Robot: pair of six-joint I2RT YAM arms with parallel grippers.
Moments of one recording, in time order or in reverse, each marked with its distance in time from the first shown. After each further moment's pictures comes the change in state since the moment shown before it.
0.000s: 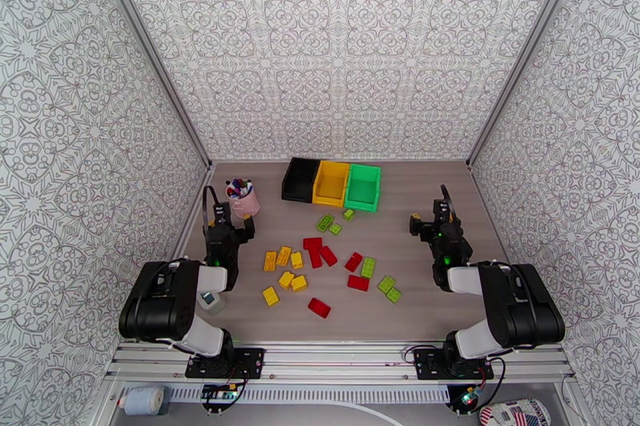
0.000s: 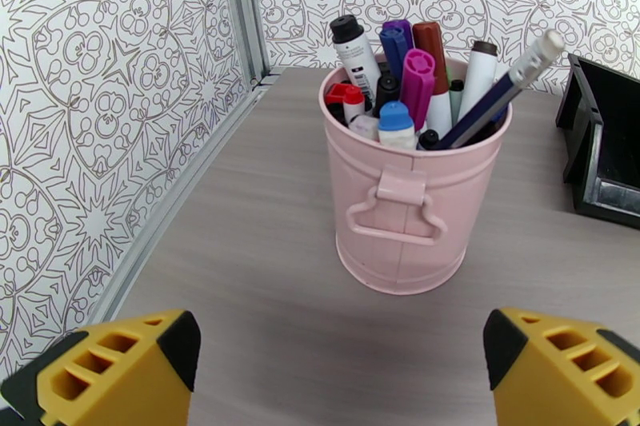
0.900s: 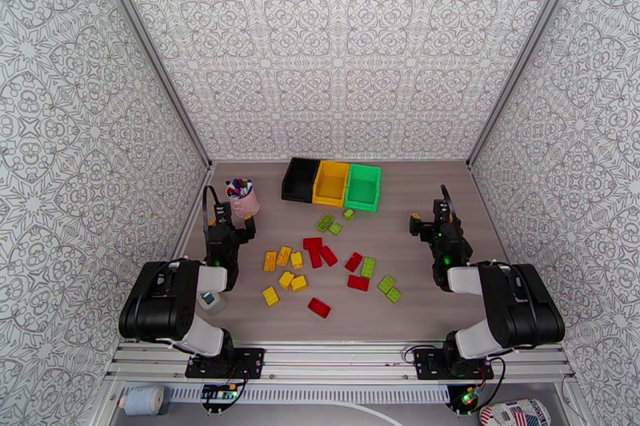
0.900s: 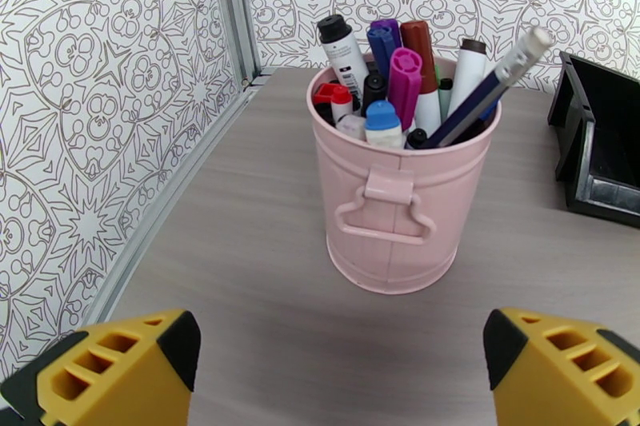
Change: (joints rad) left arm 0.001 0.000 0.000 0.000 0.023 0.000; right arm 0.000 0.000 0.000 0.000 0.000 0.000
